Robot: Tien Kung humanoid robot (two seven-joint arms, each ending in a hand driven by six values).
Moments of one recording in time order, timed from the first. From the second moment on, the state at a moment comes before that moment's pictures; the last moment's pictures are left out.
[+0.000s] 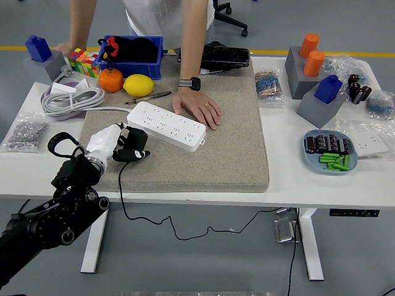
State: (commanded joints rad) left arm -0.49 0.16 -0.83 -0.96 1.82 0.30 0.36; right arm 0.08 -0.34 1.52 0.27 -1.32 -0.05 0.02
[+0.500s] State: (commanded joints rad) left arm -0.50 0.16 -0.81 -0.96 1.80 0.36 0.32; right arm 0.08 -0.34 1.52 0.27 -1.31 -0.05 0.02
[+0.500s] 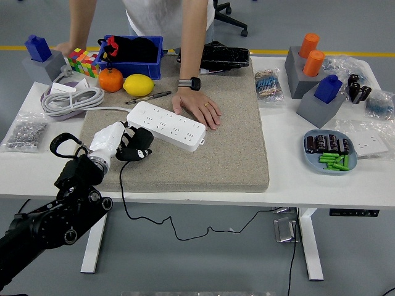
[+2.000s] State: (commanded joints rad) left arm -0.58 0.10 -0.83 -0.93 1.73 0.36 0.30; right arm 0.08 -0.34 1.52 0.26 -1.31 -0.05 0.03
